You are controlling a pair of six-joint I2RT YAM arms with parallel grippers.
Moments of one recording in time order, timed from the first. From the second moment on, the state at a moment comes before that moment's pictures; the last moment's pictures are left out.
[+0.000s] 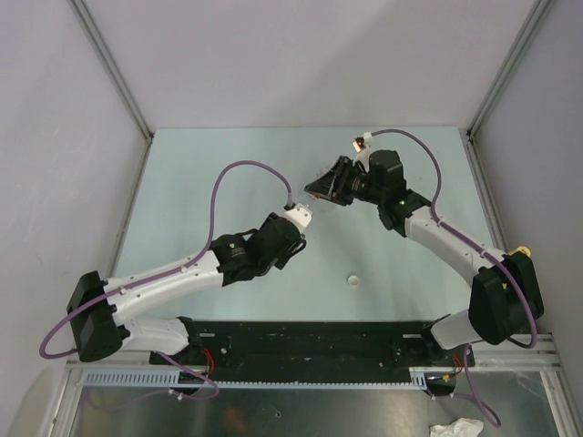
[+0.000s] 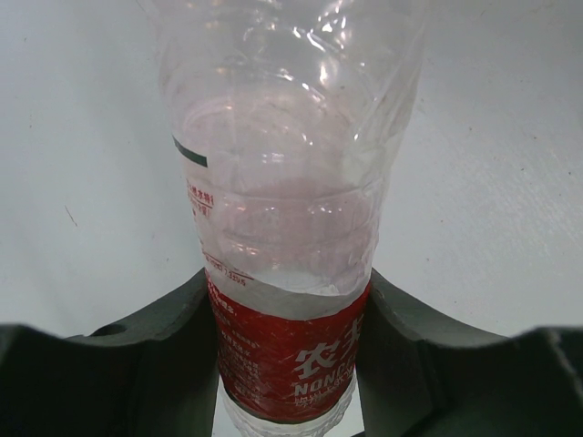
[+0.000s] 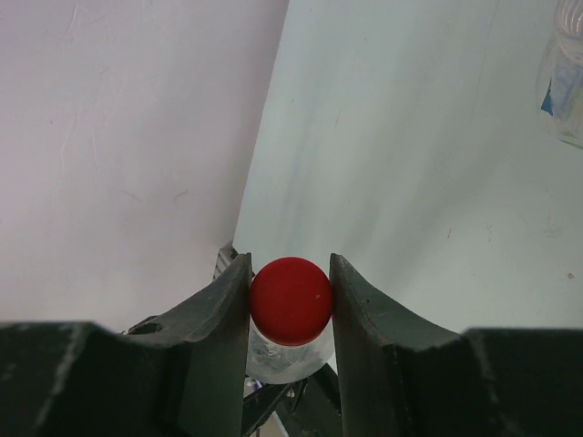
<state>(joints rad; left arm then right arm) -1.04 1.25 0.98 -0.56 -0.51 -0.14 0.50 1.44 1.07 0.08 -0.46 0.90</state>
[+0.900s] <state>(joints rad) -1.04 1.20 1.02 -0.53 -0.46 -0.14 0.50 1.32 1.04 0.21 -0.46 0.82</state>
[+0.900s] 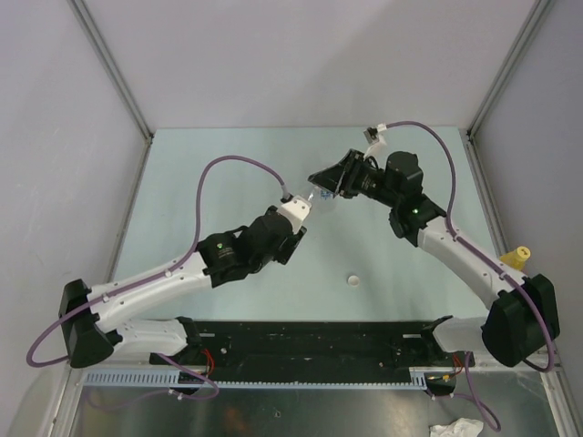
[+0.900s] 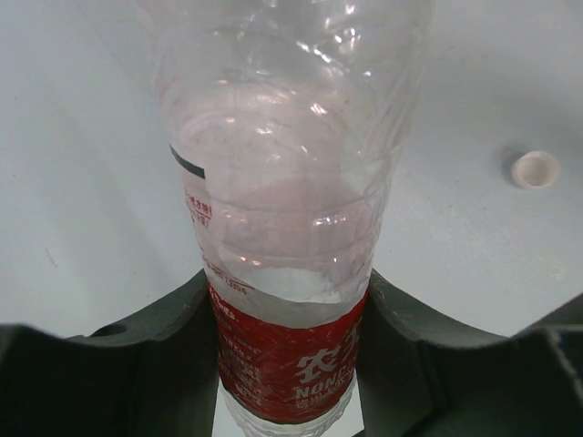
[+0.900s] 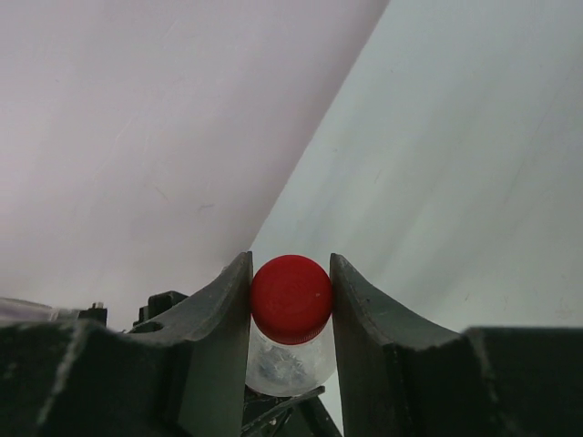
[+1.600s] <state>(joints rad) -1.03 0.94 0.90 -0.32 -0.07 -0.11 0.44 1.23 0.95 0.70 -0.86 0.88</state>
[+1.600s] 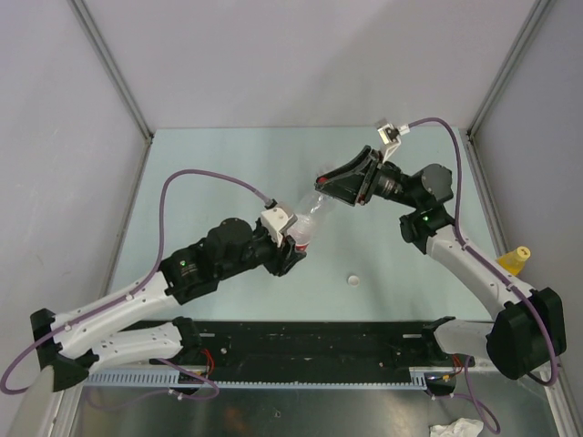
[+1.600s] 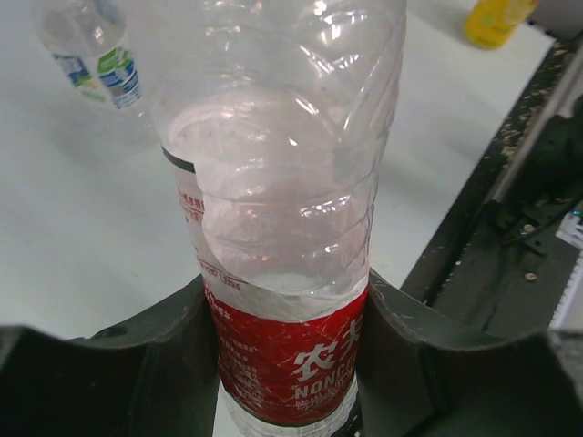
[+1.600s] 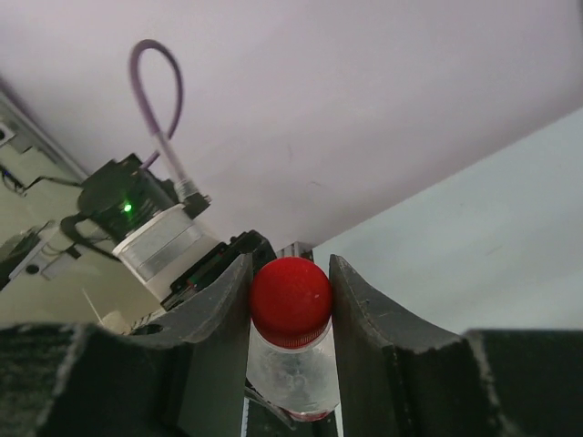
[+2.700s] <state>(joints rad) -1.03 0.88 0.86 -0.18 0.26 -0.09 0.39 1.24 0.92 1.17 -1.01 1.17</state>
